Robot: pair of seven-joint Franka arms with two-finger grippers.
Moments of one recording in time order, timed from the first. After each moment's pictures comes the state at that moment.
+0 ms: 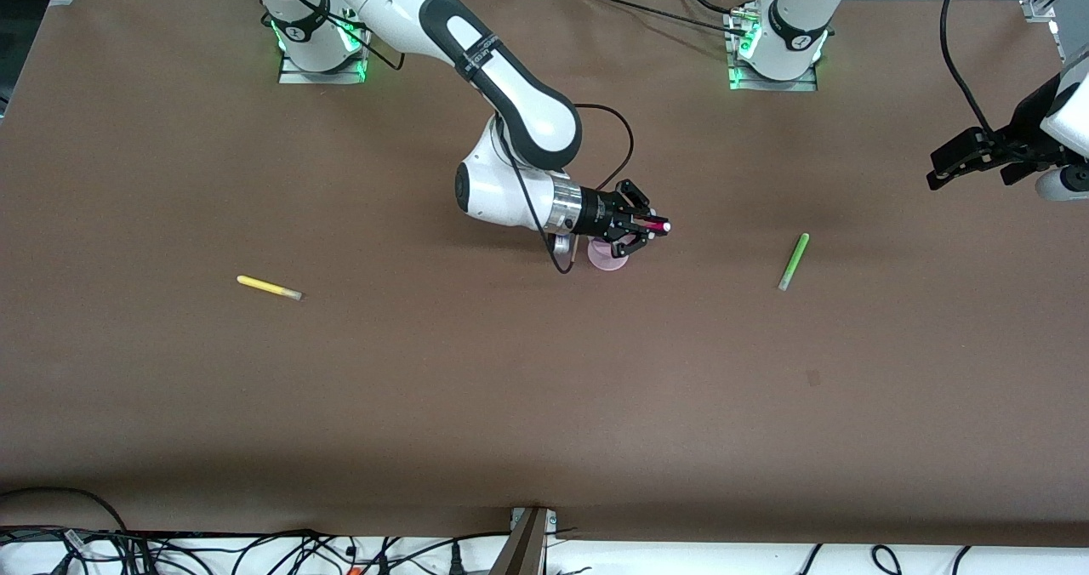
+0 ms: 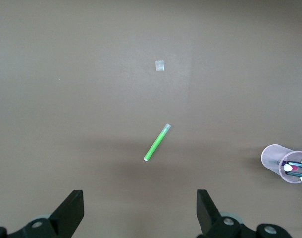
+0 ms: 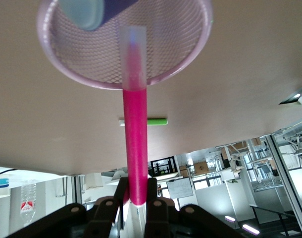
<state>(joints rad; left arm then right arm) -0.04 -0.01 0.04 -1.63 0.00 1.61 -0.09 0.78 0.86 0.09 -1.33 1.55 2.53 1.35</state>
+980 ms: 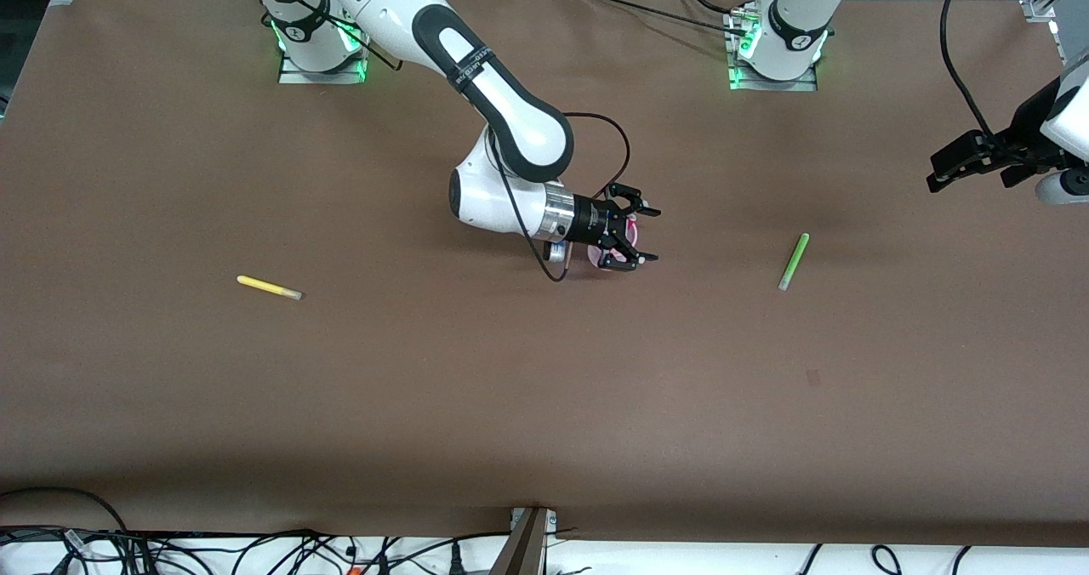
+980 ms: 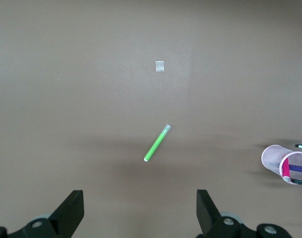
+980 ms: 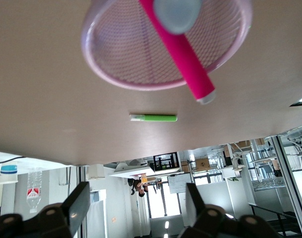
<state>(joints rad) -0.04 0.00 0.04 -1.62 0.00 1.61 -0.09 0.77 0.87 0.08 -1.32 1.57 2.53 1.27</state>
